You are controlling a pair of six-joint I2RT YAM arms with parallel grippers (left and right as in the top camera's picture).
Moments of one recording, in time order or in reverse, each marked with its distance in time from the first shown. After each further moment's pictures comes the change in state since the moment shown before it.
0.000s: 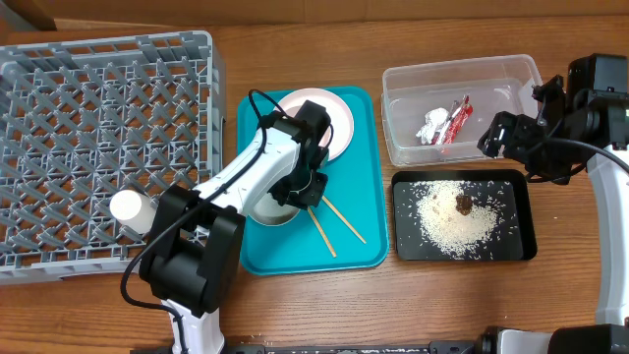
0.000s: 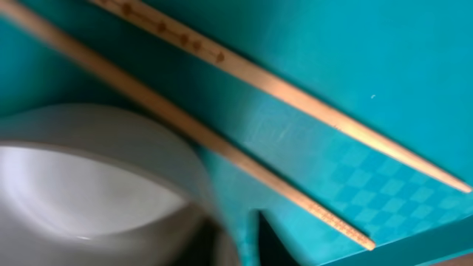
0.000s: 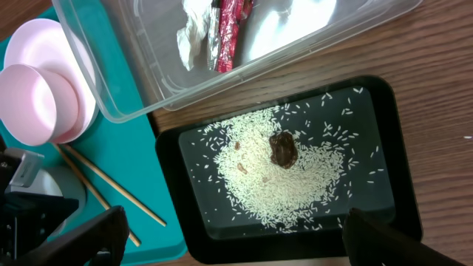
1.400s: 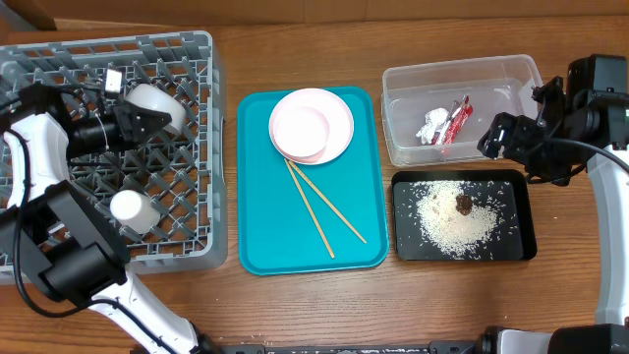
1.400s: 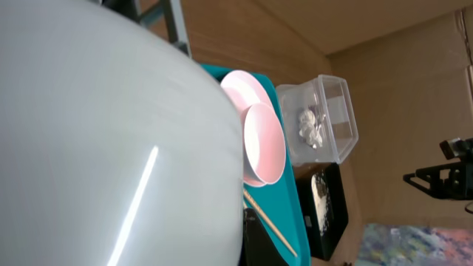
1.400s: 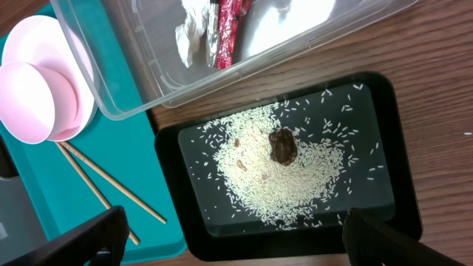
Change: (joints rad) left arm 1.001 0.127 0.283 -0.067 1.022 0.576; right arm 0.000 0.000 0.000 -0.008 0.000 0.000
